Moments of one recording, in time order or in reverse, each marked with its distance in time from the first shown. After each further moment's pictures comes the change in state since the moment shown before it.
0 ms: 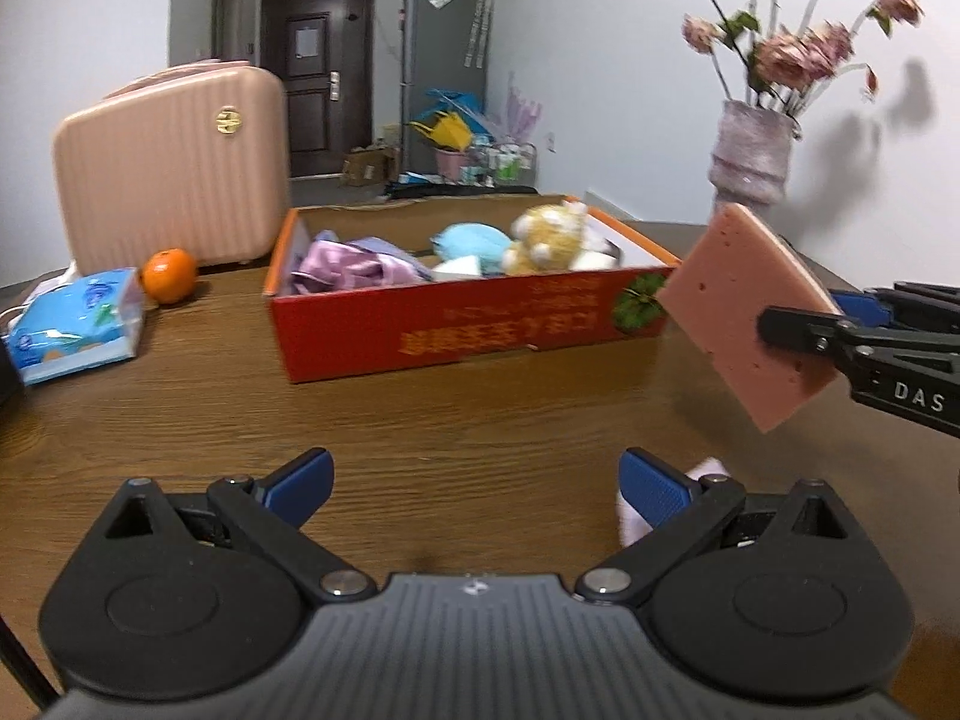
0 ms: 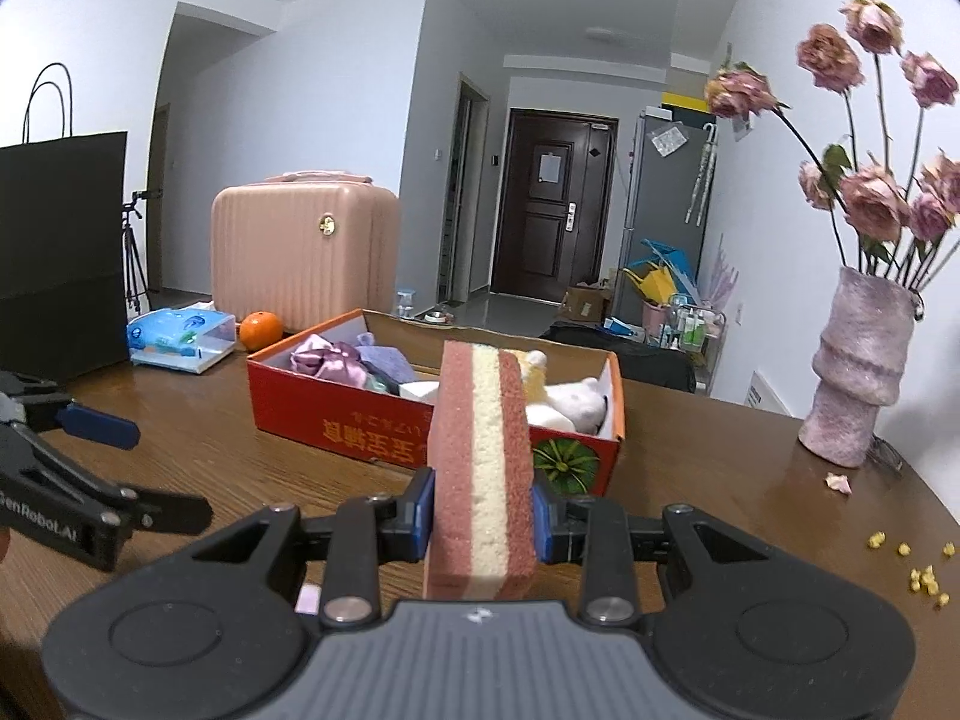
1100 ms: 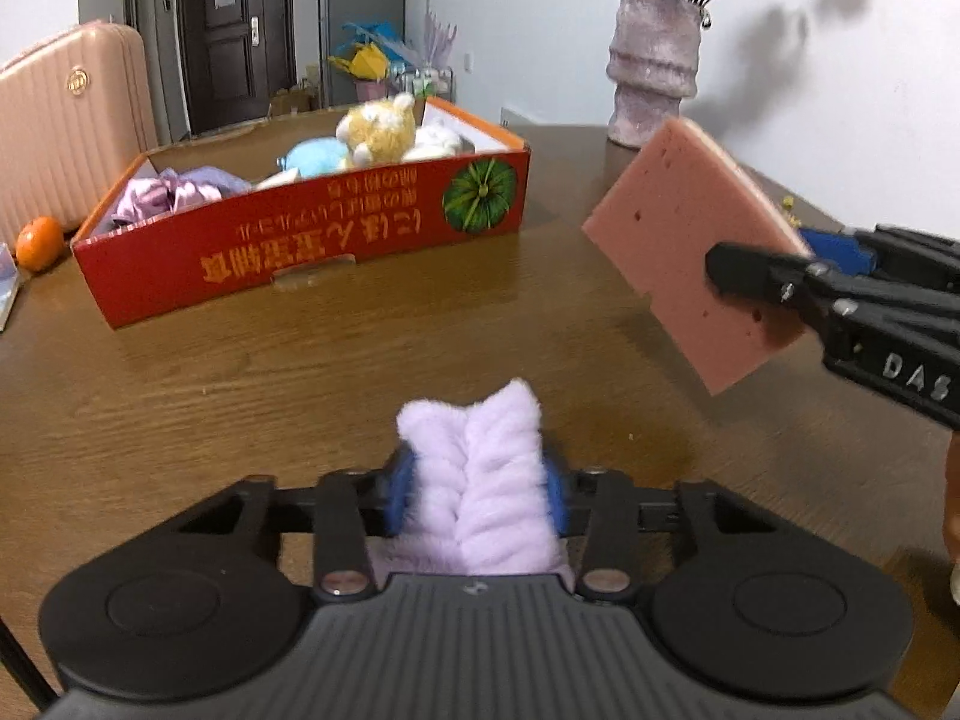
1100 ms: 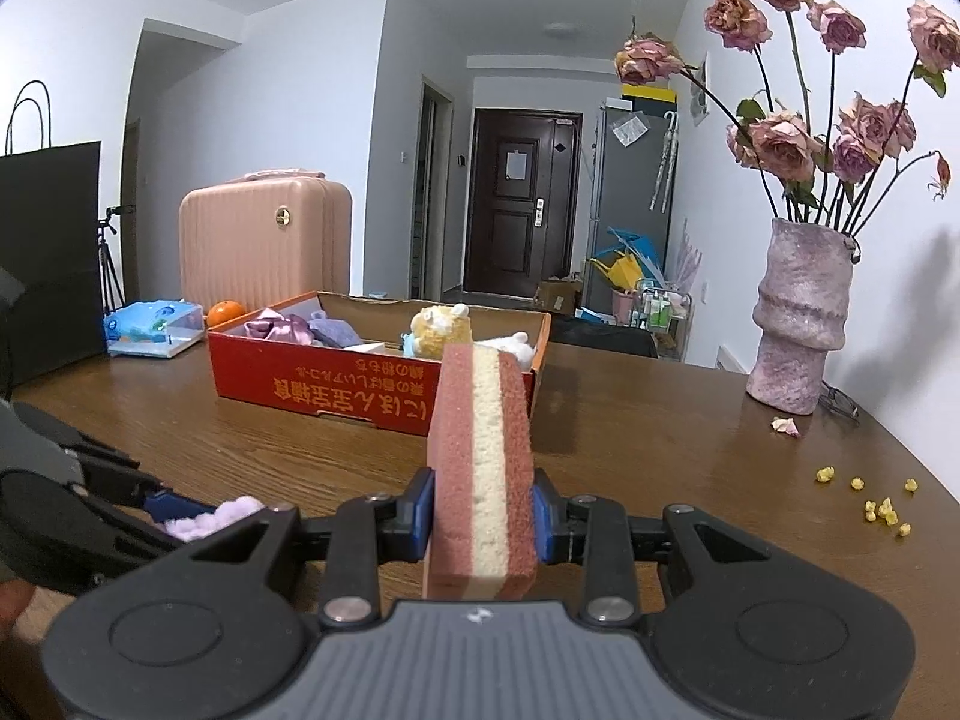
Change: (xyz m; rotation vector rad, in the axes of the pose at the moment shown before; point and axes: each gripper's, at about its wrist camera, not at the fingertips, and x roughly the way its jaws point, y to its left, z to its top) left arm 0.040 -0.087 -0.018 0.076 0.138 -0.105; right arm -0.032 -0.042 -0.045 0.049 -0.008 -0.041
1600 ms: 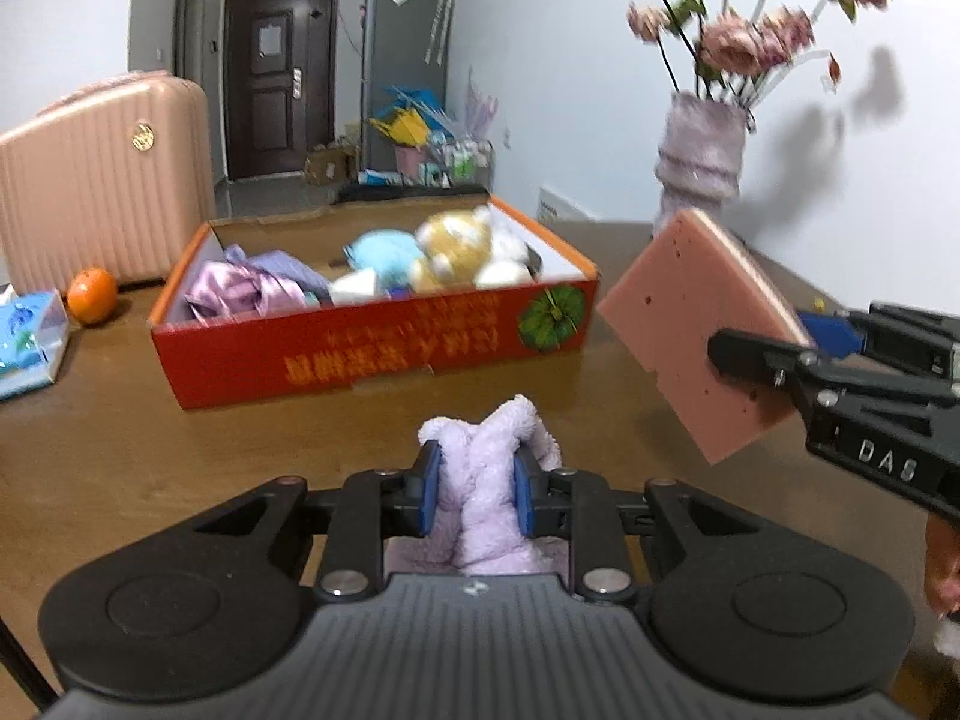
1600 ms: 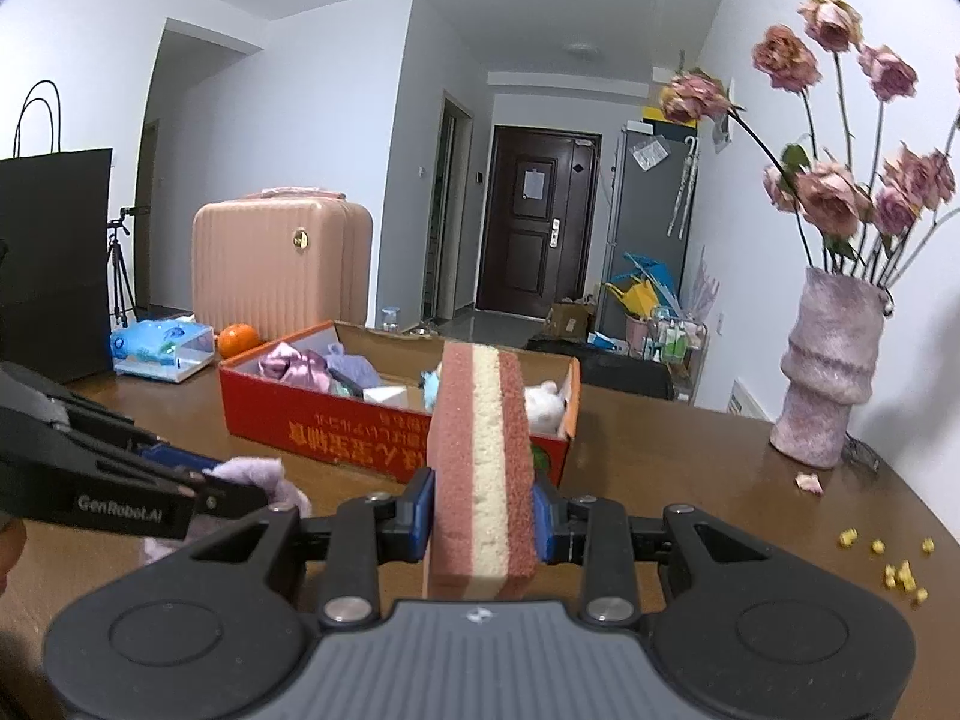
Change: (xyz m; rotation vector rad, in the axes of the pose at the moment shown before) left arm -0.028 0.040 0.035 -0.068 -0.152 0.046; right arm 0.023 0.021 0.036 -0.044 -0.038 0.017
